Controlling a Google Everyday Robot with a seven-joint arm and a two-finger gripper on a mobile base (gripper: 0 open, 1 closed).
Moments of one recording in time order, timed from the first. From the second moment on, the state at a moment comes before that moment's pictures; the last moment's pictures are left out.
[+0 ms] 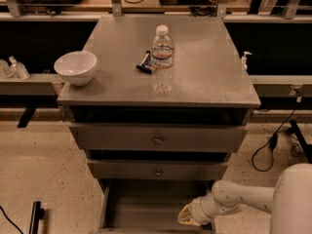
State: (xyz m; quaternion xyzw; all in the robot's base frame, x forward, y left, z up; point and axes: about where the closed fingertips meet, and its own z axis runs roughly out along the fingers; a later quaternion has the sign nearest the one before) arm 0.431 -0.126 0.262 -0.69 0.65 0.23 0.21
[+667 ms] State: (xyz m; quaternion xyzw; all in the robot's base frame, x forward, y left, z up) arm 0.449 -0.108 0.237 -0.67 0.67 0.22 0.23
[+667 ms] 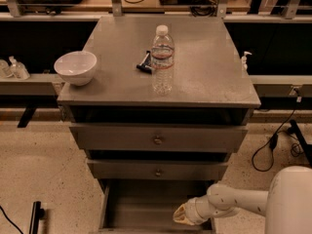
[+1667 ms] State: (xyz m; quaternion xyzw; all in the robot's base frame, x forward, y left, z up) arm 0.463 -0.095 0.188 -0.65 0.71 0.17 0.22
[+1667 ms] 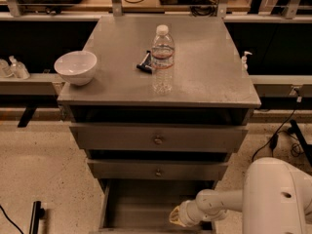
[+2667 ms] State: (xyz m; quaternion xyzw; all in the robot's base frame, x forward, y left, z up) arm 0.463 -0.094 0.159 -0.66 0.68 0.20 0.22
